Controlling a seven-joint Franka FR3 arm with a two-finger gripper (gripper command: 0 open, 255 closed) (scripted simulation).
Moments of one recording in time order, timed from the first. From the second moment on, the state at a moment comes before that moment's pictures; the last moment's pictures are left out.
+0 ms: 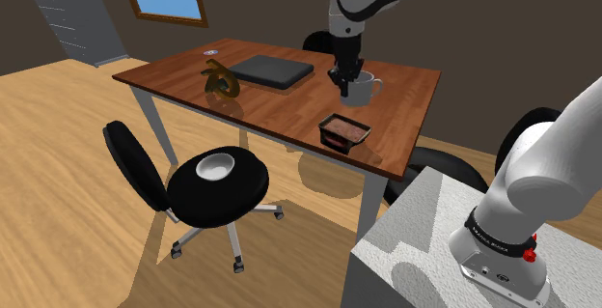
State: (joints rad) arm 0.08 -0.23 0.02 -2.10 -0.04 1.80 0.14
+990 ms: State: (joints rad) arm 0.08 -0.20 0.02 -2.26 -0.05 1.99 0.15
